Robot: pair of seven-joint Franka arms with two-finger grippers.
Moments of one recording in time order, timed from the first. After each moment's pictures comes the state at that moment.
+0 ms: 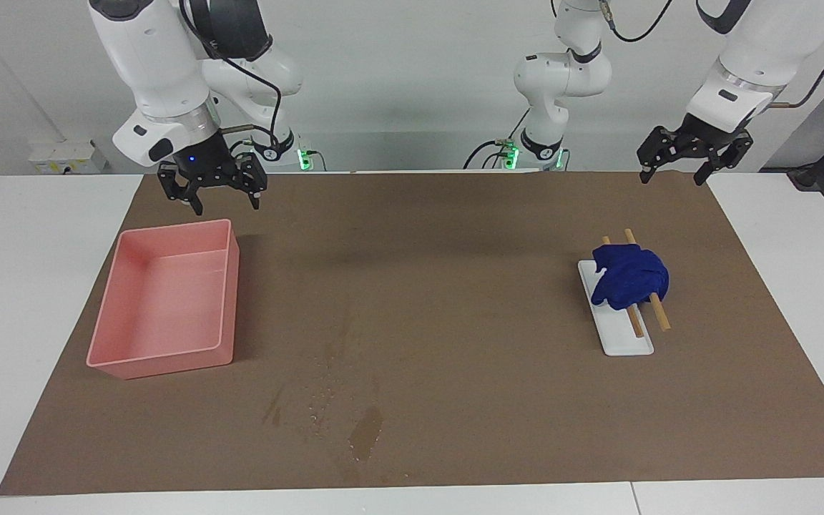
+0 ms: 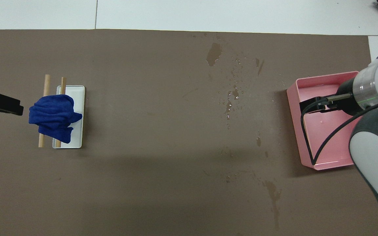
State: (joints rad) left arm -0.09 -0.01 0.04 -1.51 0.00 1.48 0.08; right arm -0.07 -0.01 0.20 -1.65 0.01 1.65 0.03
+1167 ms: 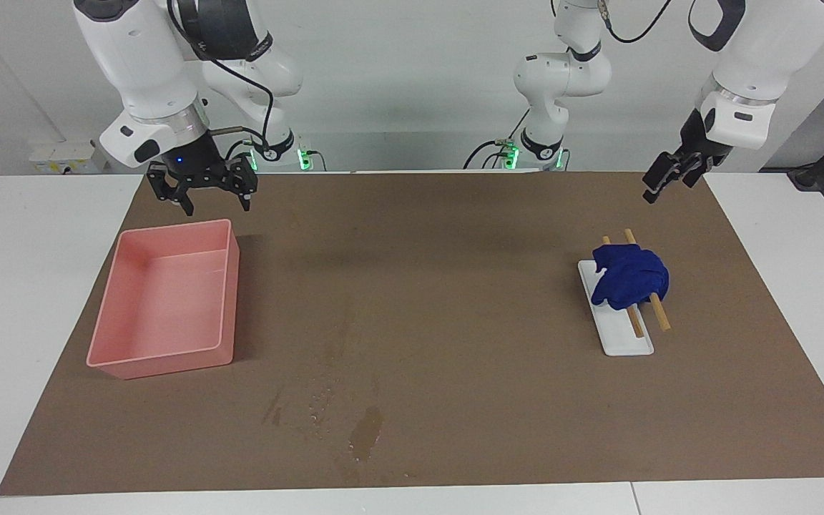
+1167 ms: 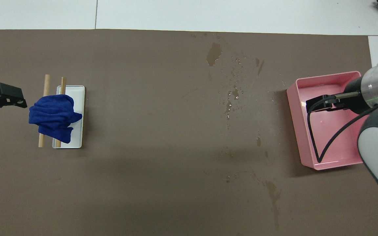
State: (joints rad) left arm -0.08 -0.07 0.05 -1.68 0.00 1.64 -0.53; right arm -0.10 -0.01 0.20 -1.65 0.01 1.65 0.03
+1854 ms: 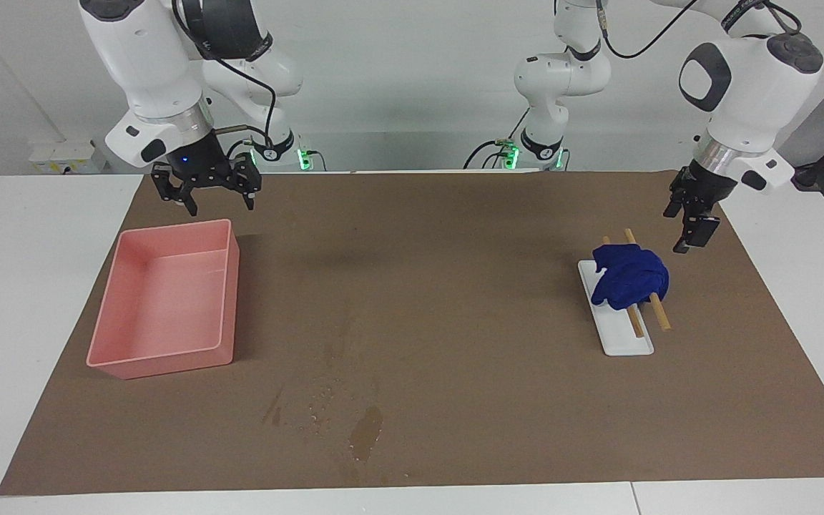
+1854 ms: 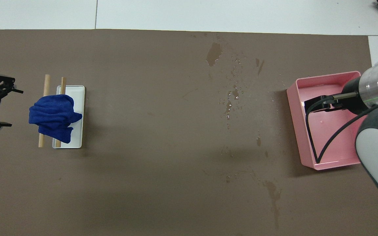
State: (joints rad) left arm 0.00 -0.05 0.05 -1.93 0.00 1.98 -1.31; right arm -0.09 -0.01 0.22 -1.65 0.02 1.65 0.01
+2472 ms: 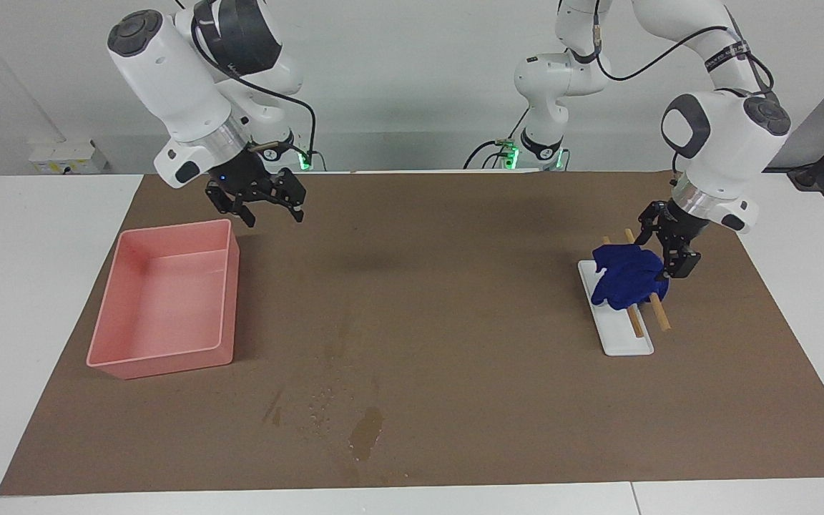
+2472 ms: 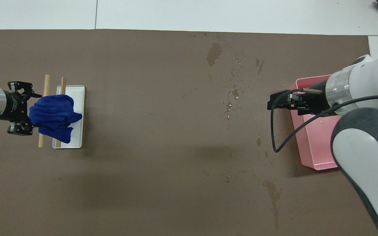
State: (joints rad) left arm 0.00 0.02 0.05 -2.01 -0.10 2.09 -1.47; right arm -0.05 -0.01 0.22 -1.77 0.30 1.82 0.29
